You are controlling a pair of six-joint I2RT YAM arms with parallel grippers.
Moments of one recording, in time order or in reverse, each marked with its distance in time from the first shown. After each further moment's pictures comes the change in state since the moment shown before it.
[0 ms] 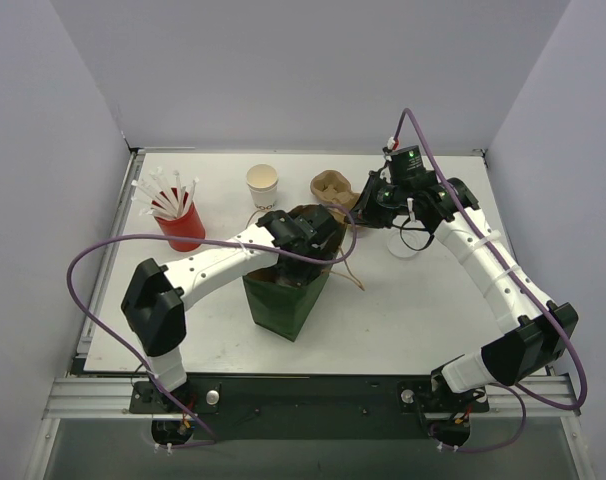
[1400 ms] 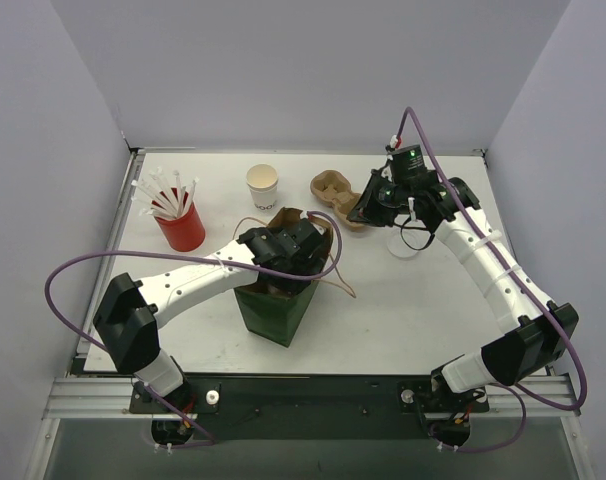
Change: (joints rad) left arm -0.019 -0.170 -0.219 0.138 -0.062 -0.044; right arm -0.001 0.000 0.003 0.002 0.029 0.000
